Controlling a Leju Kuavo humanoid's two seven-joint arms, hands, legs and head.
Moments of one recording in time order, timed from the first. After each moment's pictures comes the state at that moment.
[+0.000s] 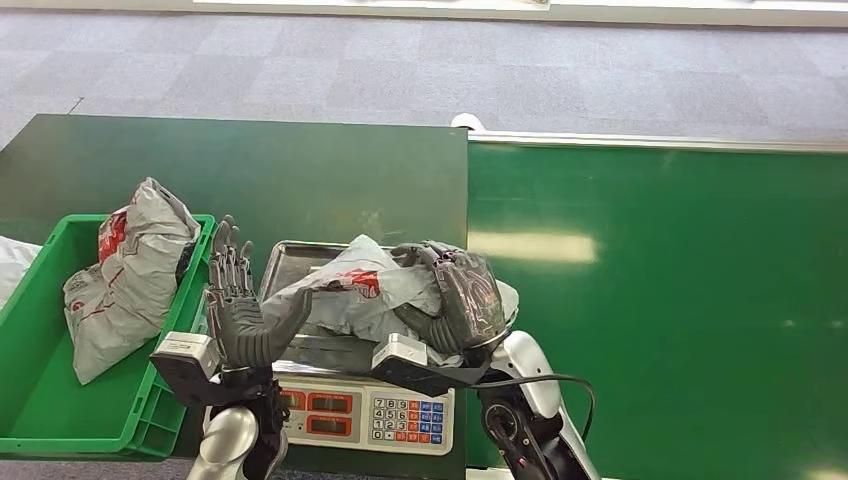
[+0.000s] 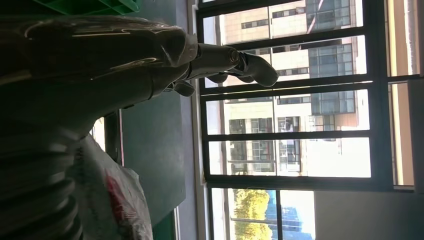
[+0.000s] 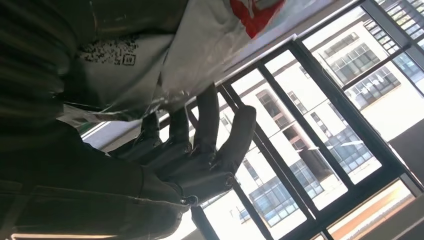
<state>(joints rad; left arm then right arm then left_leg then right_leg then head) -0.09 -0.17 -0.30 -1.52 -0.02 0.46 -0.62 -0.28 0.15 0.61 -1.37 0.90 -0.17 -0.24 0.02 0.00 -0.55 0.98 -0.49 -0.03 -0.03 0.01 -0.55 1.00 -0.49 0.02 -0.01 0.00</state>
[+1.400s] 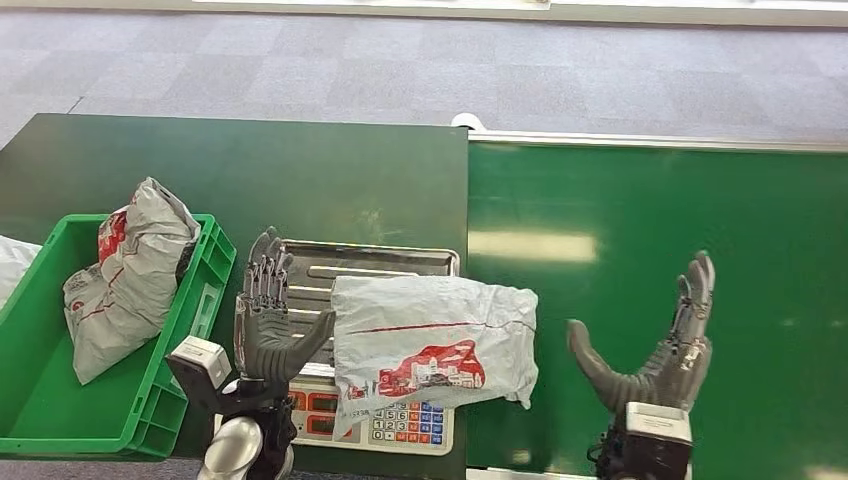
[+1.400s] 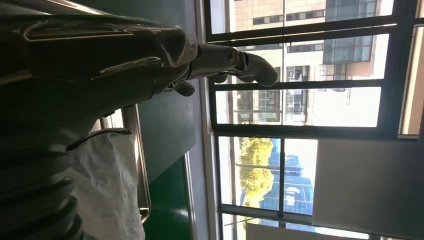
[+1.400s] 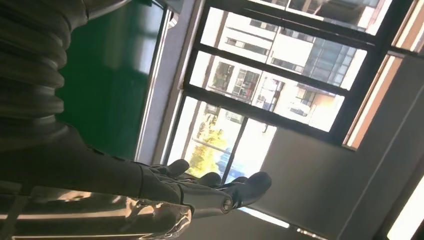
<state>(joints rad) -0.07 -0.17 -0.32 -1.50 0.03 0.26 -0.61 0.12 0.10 0.21 -1.76 0.34 -0.40 -0.53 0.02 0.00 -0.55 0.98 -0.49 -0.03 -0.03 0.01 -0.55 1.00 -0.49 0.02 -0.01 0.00</state>
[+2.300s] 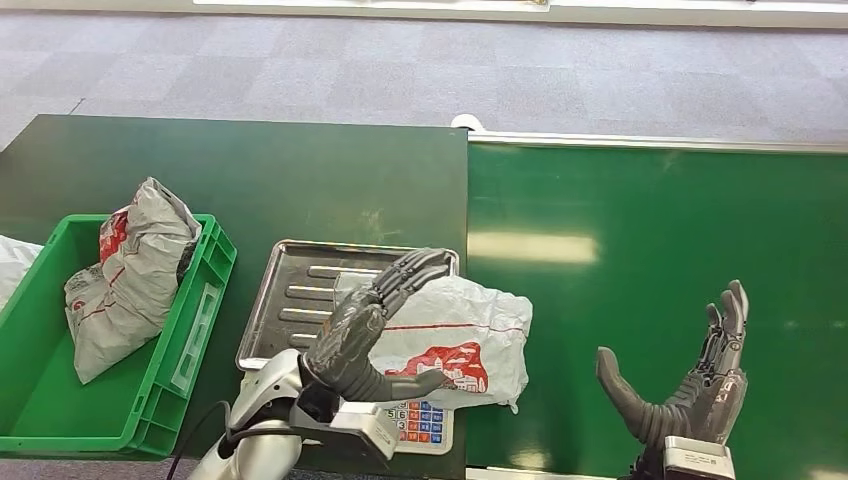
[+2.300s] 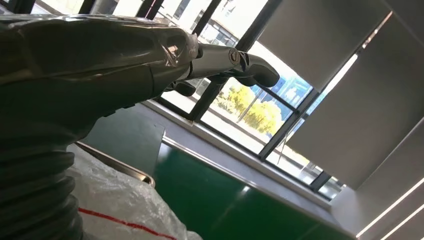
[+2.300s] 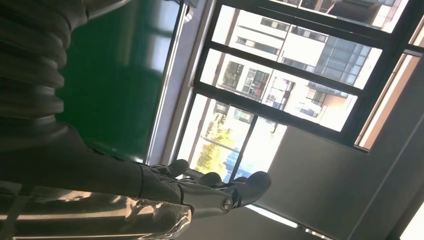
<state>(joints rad) -0.22 -0.07 -0.61 -1.65 -0.72 0.05 -0.35 0.22 0.14 0.10 -1.83 0.34 -0.29 -0.56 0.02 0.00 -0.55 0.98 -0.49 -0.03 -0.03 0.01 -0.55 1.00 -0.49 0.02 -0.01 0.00</state>
